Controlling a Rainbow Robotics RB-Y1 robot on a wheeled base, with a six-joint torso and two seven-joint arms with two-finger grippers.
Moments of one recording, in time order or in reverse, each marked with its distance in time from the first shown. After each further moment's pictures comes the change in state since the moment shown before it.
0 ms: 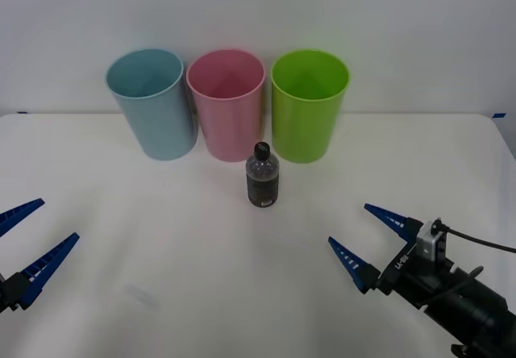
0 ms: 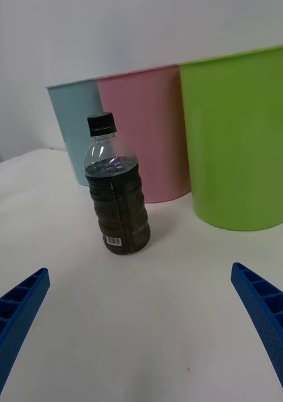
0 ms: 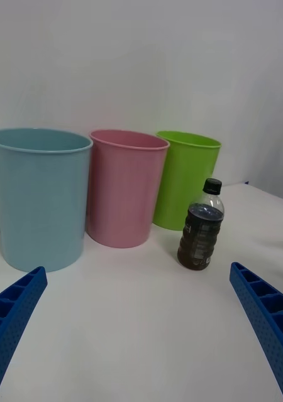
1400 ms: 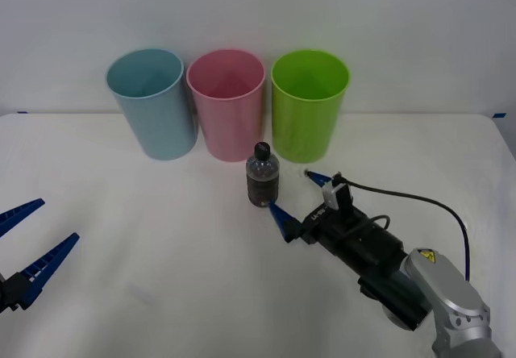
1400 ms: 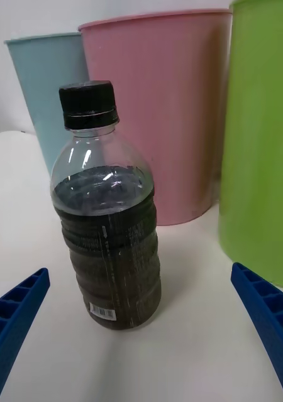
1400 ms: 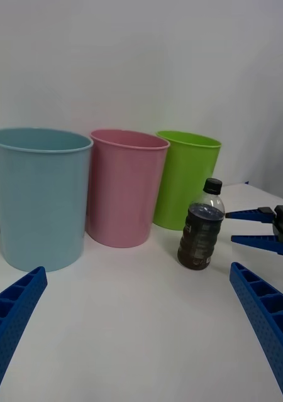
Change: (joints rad) right arm -0.323 0.094 0.274 0.198 0.050 0.391 0.057; left arm 0.000 0.000 0.000 0.000 0.000 0.000 0.000
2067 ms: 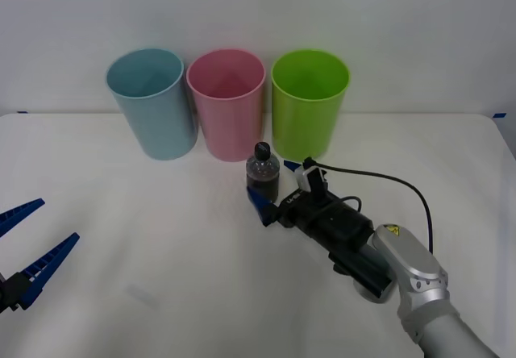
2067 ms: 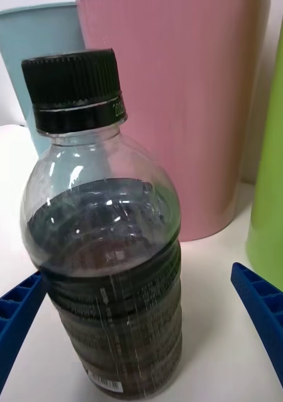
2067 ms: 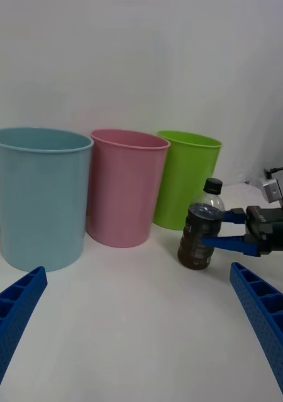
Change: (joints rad) right arm -0.182 0.069 0.035 0.213 -0.018 0.041 0.025; left arm 0.000 0.000 0.000 0.000 0.000 0.000 0.000
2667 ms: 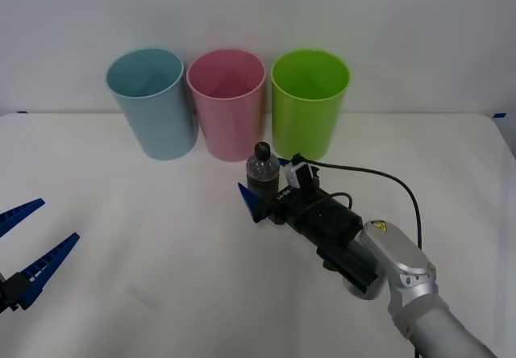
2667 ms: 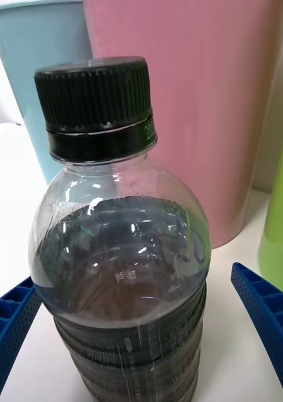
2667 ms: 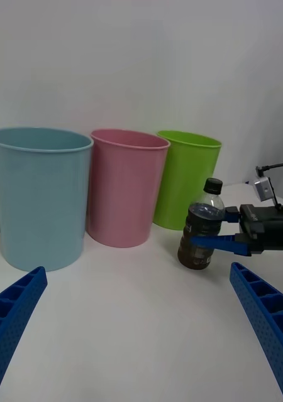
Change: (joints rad) right arm -0.029 0.007 0.056 0.001 -0.024 0.077 0.004; left arm 0.000 0.000 0.000 0.000 0.000 0.000 0.000
